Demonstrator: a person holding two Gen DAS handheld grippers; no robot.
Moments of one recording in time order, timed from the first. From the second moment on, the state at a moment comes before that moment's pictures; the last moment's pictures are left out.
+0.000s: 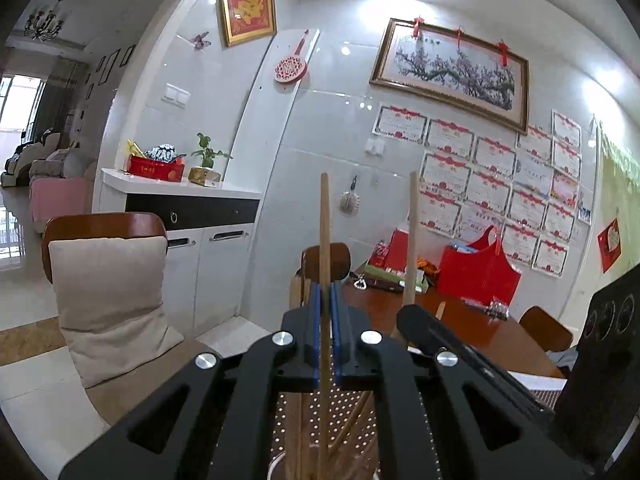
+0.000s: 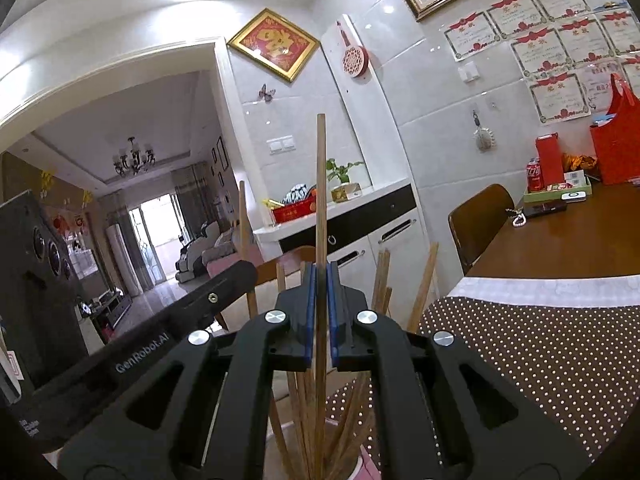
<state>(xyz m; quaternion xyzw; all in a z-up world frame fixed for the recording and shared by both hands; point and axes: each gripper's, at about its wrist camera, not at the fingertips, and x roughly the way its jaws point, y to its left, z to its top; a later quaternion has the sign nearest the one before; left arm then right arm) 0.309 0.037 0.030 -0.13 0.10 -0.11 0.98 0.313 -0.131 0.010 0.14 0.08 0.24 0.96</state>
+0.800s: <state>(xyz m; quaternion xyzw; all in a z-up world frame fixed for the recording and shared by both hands) 0.256 0.028 0.005 -0.09 0.14 -0.13 0.98 0.260 -0.142 -0.015 0.09 0.13 0.22 0.96</state>
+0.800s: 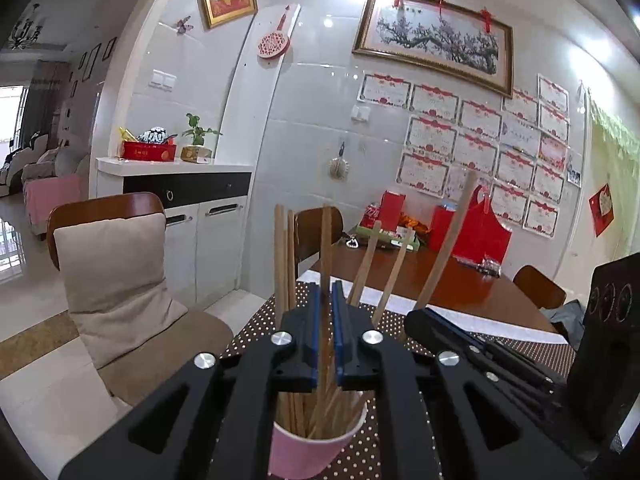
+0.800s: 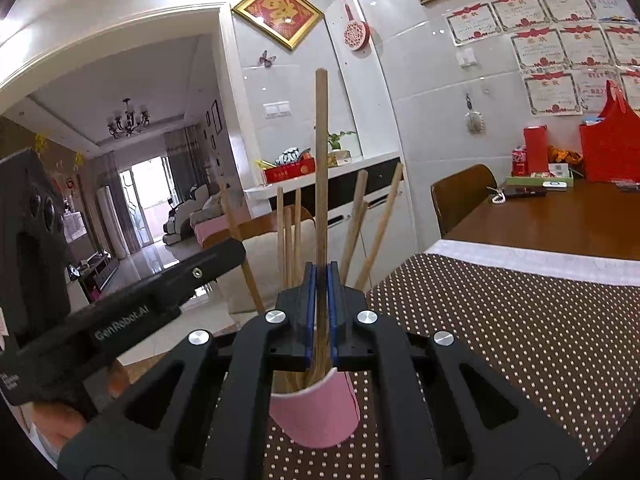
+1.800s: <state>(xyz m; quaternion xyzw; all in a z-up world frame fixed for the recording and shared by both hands) 0.176 0.019 0.020 -0.07 0.16 -0.11 0.98 0.214 -0.162 -0.014 0.10 0.16 0.19 0.96</state>
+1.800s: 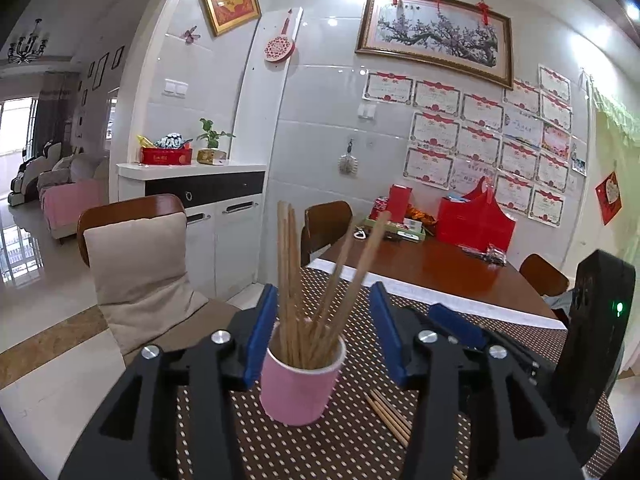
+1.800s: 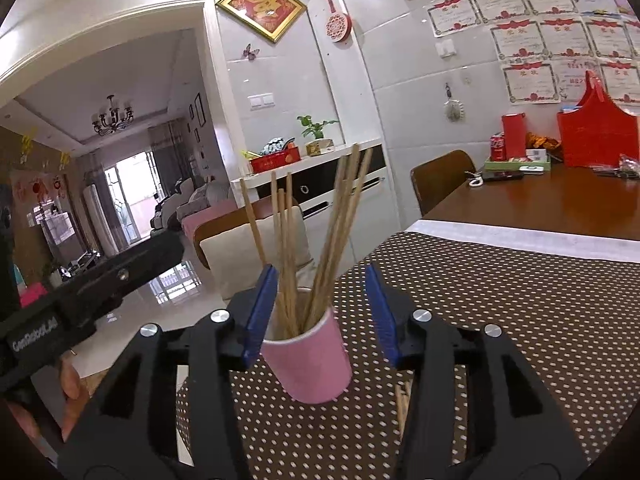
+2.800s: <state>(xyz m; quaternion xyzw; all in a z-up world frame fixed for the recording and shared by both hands) 0.233 -0.094 -0.128 -0.02 0.53 -0.16 0.83 0.202 -0.274 -0.112 0.06 0.42 0.13 0.90</state>
